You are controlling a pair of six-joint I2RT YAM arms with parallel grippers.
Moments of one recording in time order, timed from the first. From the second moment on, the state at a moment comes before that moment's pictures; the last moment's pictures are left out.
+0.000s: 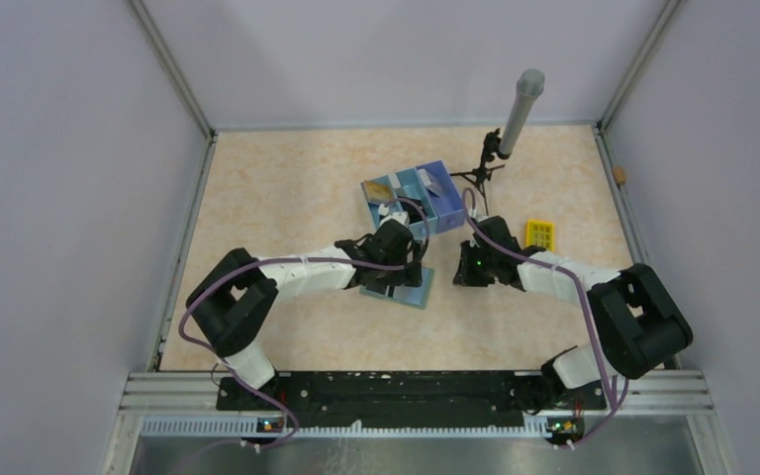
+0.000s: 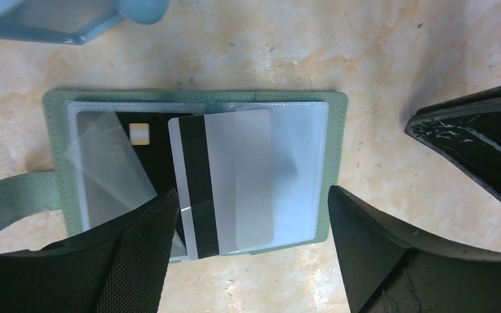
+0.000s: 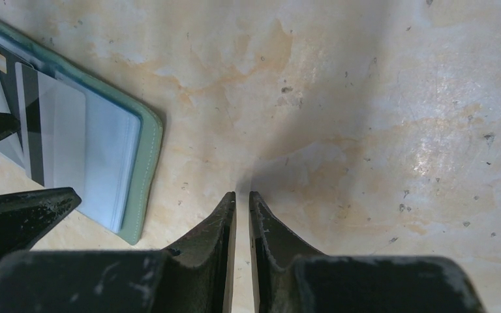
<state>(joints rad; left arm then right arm) -0.86 1.67 0.98 -0.23 -0.12 -0.68 0.49 1.45 0.64 -0.15 -0.13 0.49</state>
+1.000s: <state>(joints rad) -0.91 1.71 0.96 0.00 0.06 -0.79 0.49 1.46 0.64 -0.12 -0.14 0.50</state>
